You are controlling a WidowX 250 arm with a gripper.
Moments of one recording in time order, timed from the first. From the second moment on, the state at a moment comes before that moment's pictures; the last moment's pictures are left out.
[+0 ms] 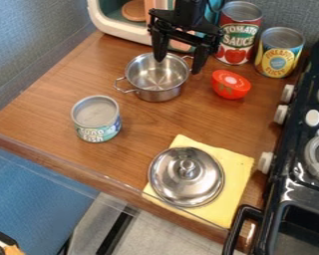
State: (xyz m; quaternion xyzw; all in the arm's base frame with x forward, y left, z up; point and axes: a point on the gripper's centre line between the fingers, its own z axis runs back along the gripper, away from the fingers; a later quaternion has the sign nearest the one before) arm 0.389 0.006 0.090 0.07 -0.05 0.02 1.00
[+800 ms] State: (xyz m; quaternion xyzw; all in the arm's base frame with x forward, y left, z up) arm 0.305 -0.046 0.086 0.05 -0.04 -0.04 1.00
